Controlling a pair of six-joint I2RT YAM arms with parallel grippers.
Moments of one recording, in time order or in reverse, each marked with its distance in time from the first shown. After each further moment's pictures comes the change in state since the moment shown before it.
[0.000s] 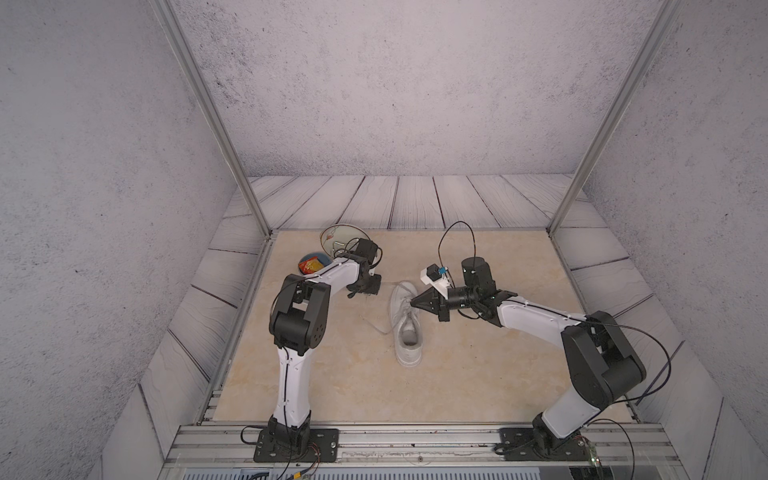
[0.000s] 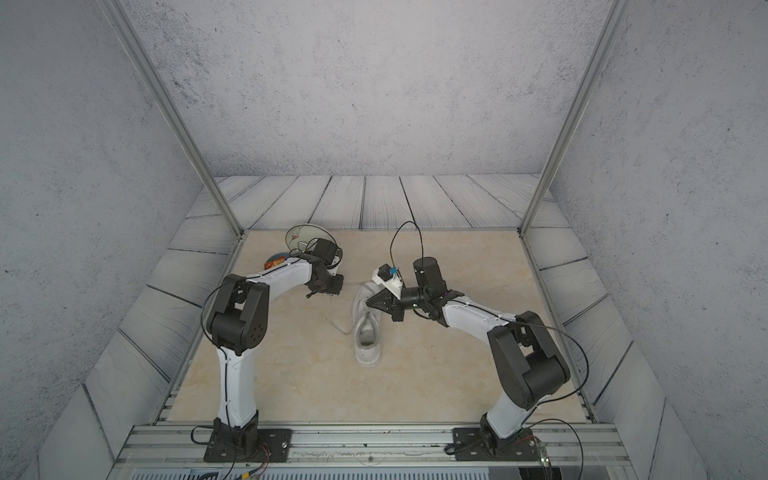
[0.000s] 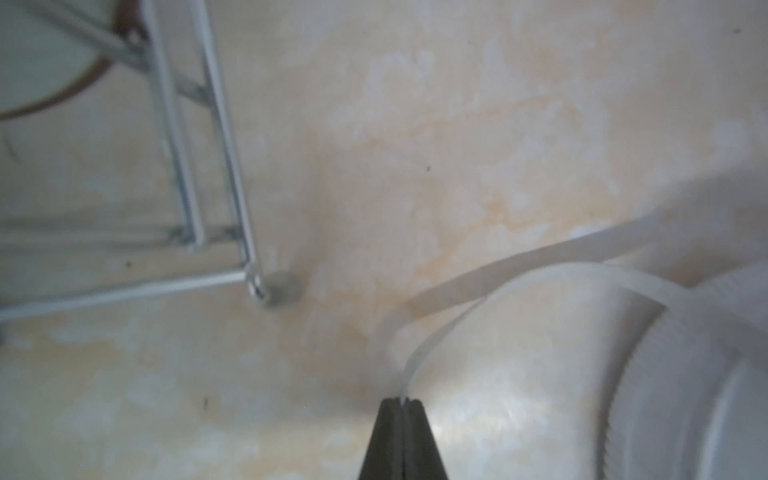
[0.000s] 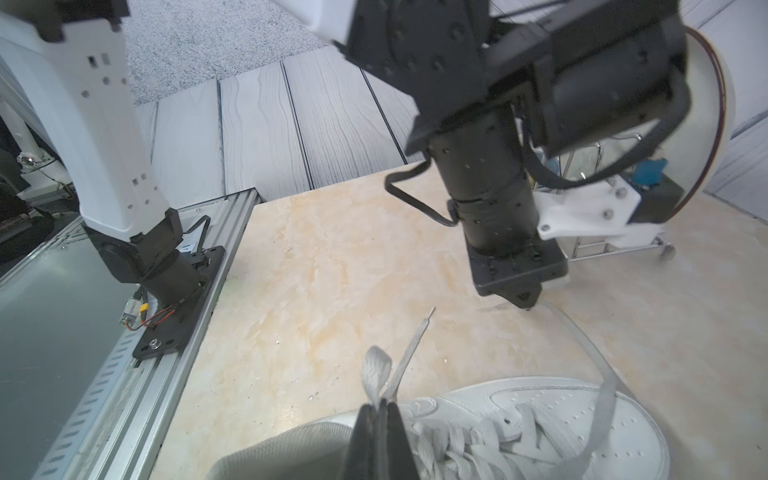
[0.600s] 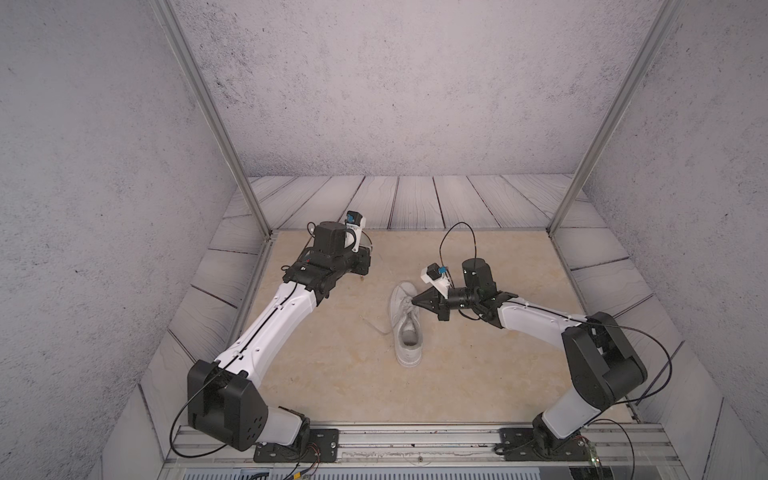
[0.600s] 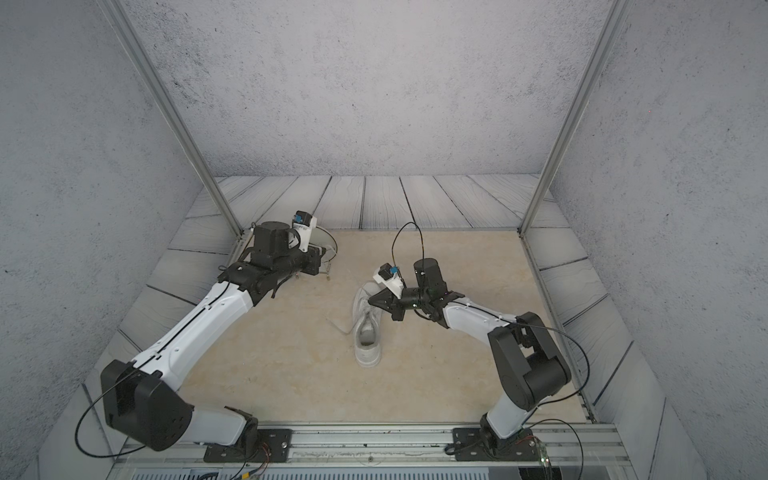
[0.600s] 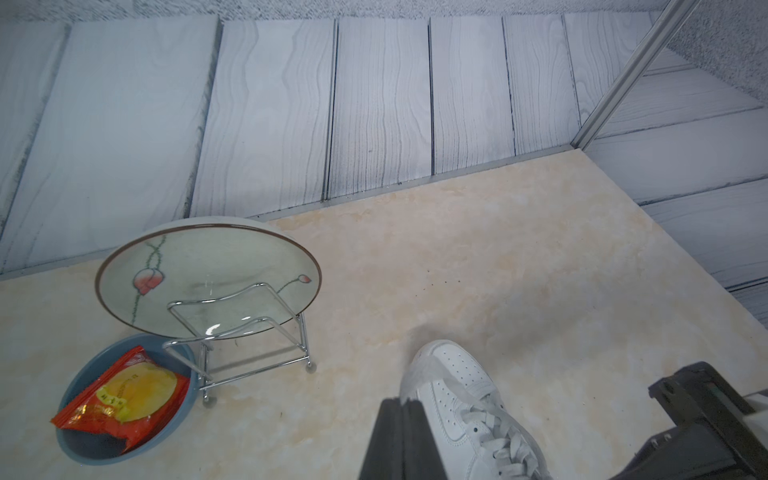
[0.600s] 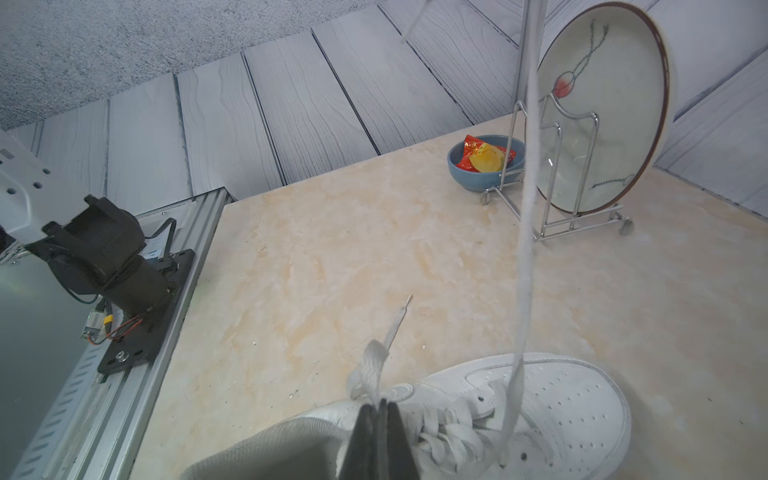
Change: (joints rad) left arm -0.010 -0.698 -0.246 0.215 0.123 -0.001; right arm 0.000 -0.008 -0.012 0.005 0.087 0.029
